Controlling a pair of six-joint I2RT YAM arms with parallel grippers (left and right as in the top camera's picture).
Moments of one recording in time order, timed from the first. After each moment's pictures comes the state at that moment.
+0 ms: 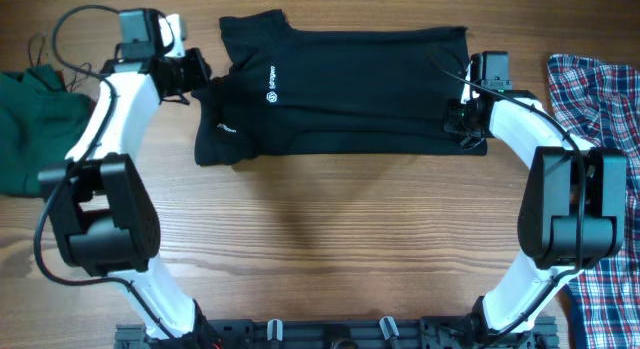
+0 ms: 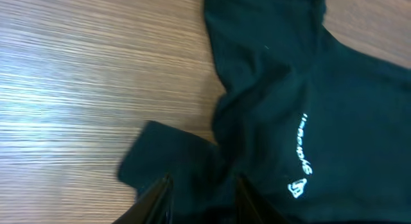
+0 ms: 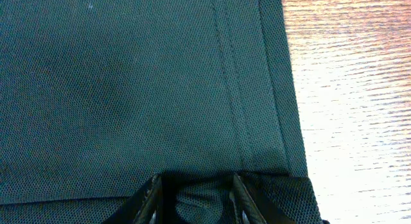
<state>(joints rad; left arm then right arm) 0.08 1.98 1.48 -0.50 0.27 -0.19 -0.02 1.97 1.19 -0.44 0.06 0.10</state>
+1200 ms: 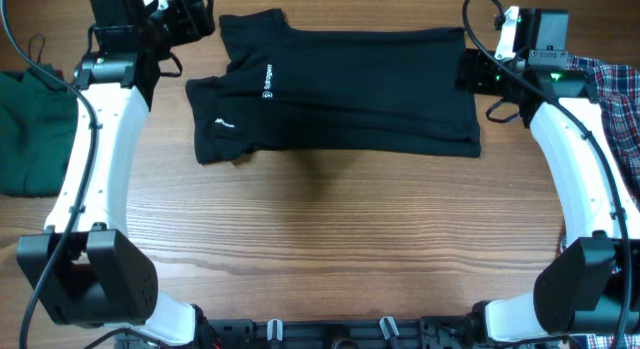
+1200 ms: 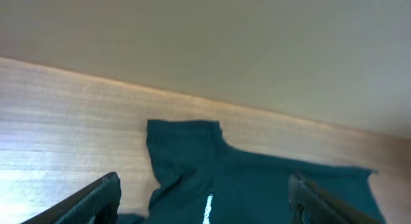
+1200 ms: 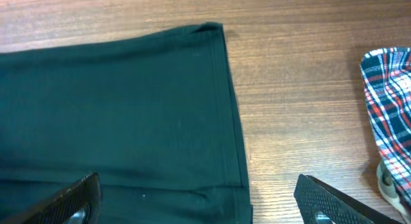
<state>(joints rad) 0.04 1.72 1.53 -0.35 0.23 -0.27 -0.03 1.65 1.37 -0.62 0.00 0.08</state>
